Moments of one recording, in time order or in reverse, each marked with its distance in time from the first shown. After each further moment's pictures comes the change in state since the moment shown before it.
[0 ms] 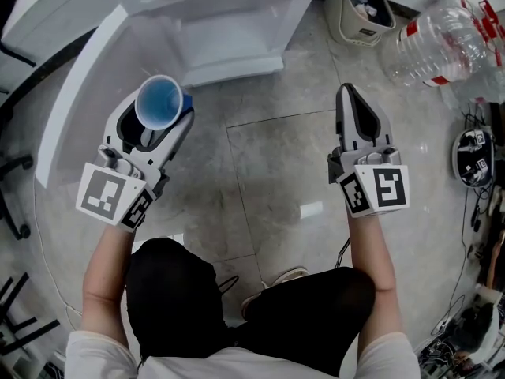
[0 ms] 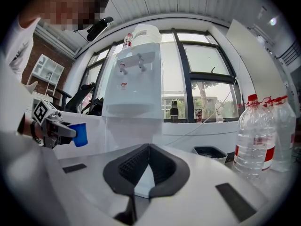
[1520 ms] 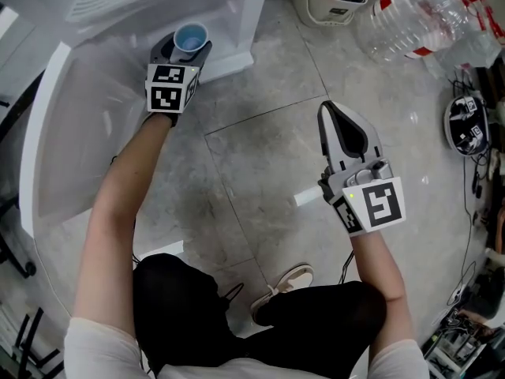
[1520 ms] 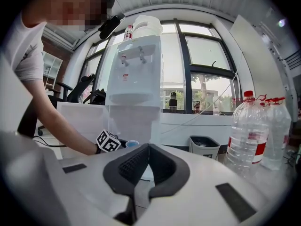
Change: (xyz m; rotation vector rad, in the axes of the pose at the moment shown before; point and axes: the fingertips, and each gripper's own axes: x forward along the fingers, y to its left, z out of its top) left arm 0.244 0.067 -0.117 0.117 0.181 0.099; right arm -0.036 -0.001 -0.029 -0.018 0.127 -0.005
